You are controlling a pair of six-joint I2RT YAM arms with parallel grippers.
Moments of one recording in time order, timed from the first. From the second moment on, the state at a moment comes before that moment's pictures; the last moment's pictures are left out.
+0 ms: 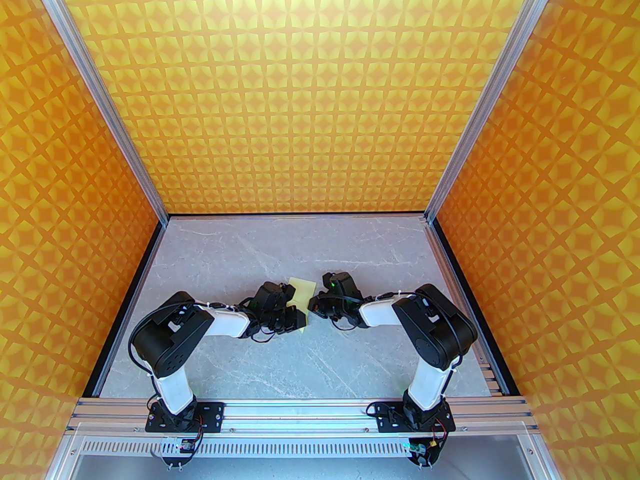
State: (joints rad) left arm -0.69 1.81 0.73 0.32 0.56 -0.91; right arm 0.51 1.81 0.72 0.30 -0.44 0.88
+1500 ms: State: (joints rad) left arm -0.70 1.80 0.73 0.24 0.57 -0.88; right arm 0.51 1.81 0.72 0.30 -0.44 0.88
